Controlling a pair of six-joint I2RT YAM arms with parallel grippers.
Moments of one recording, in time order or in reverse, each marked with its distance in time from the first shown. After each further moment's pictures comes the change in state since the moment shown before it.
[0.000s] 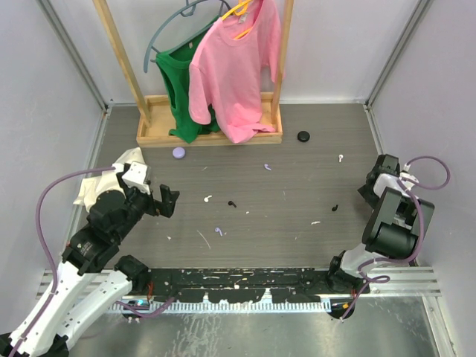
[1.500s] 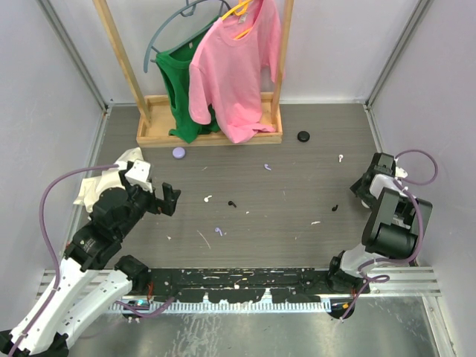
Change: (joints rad) left arm 0.002 0.032 0.000 0.023 0.000 0.017; right arm 0.040 -0.006 -0.026 0.101 -0.175 -0.124
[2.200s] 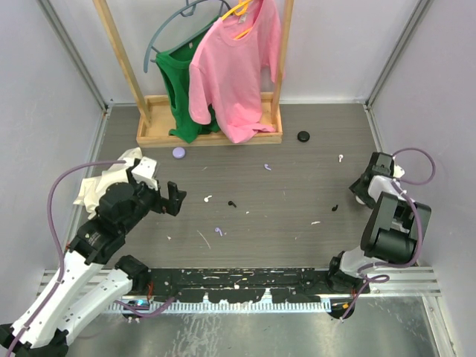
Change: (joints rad) left arm 0.000 0.051 0.005 0.000 0.053 -0.033; right arm 0.017 -0.018 -0.007 0.029 -0.042 -0.005
